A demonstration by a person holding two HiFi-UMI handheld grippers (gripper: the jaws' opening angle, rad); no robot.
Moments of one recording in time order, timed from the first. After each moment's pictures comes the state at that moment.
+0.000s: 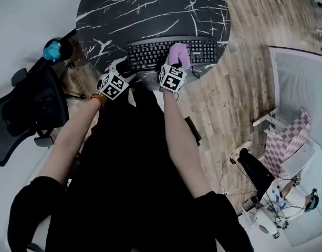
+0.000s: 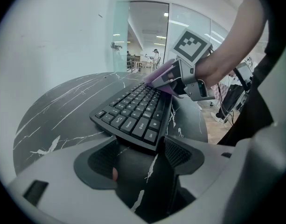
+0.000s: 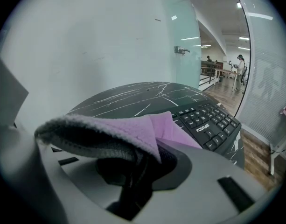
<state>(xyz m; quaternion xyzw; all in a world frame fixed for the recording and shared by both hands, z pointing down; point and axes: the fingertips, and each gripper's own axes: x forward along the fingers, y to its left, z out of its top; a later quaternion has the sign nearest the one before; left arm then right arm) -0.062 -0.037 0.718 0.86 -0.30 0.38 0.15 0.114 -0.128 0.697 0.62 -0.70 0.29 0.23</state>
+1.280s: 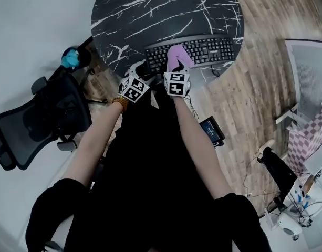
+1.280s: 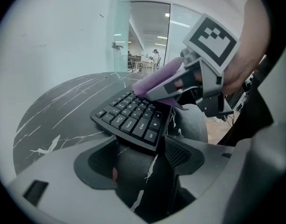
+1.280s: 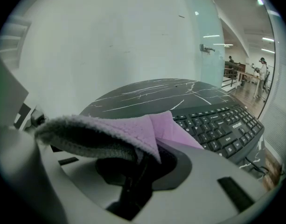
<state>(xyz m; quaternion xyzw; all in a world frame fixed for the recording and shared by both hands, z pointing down) -0.061 -0.037 0.718 0.86 -0.30 0.38 0.16 0.026 -0.098 0.696 0.52 -0.77 0.27 0.26</state>
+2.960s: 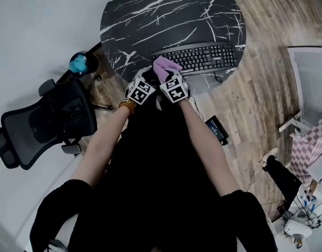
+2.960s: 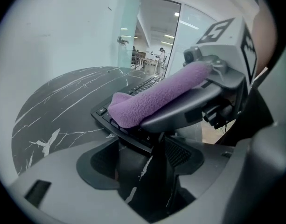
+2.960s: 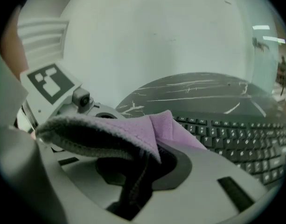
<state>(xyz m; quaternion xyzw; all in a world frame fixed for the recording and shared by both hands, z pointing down) -0.063 -0.036 0.715 0.85 -0.30 0.38 0.21 -0.062 -0.054 0.698 0.28 -0.88 0.24 0.31</state>
